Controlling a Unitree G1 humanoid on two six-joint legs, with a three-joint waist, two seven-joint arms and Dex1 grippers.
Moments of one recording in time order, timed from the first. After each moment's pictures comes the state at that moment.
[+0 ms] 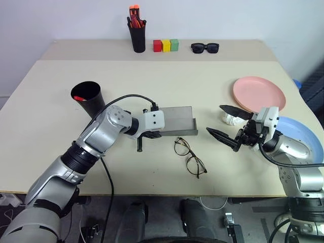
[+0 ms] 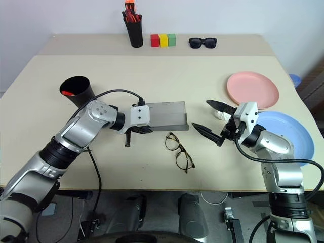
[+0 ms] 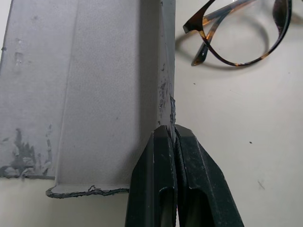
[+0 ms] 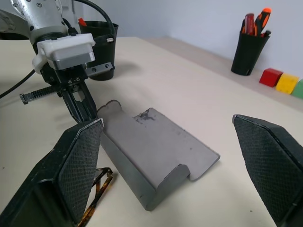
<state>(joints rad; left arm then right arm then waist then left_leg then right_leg) -0.76 0.60 -0.52 -0.04 0.03 0.57 -1.10 -0.14 -0.62 -0.20 -0.16 0.53 0.13 0.99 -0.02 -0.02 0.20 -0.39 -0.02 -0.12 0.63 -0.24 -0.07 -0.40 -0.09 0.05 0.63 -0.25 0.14</state>
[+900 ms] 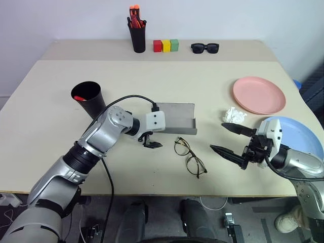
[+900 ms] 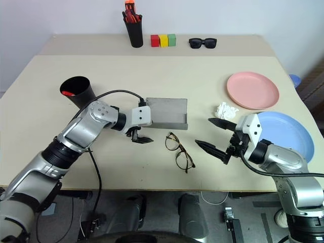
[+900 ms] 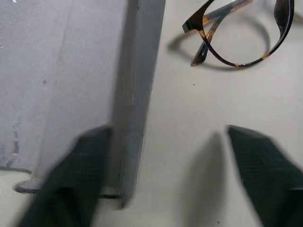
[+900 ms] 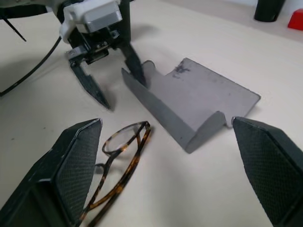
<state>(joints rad) -0.76 0.58 -0.52 -0.02 0.05 0.57 -1.09 0.04 -0.72 -0.26 -0.39 0.60 0.38 0.93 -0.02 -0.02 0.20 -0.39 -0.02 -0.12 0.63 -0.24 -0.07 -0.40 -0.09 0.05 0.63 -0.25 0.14</state>
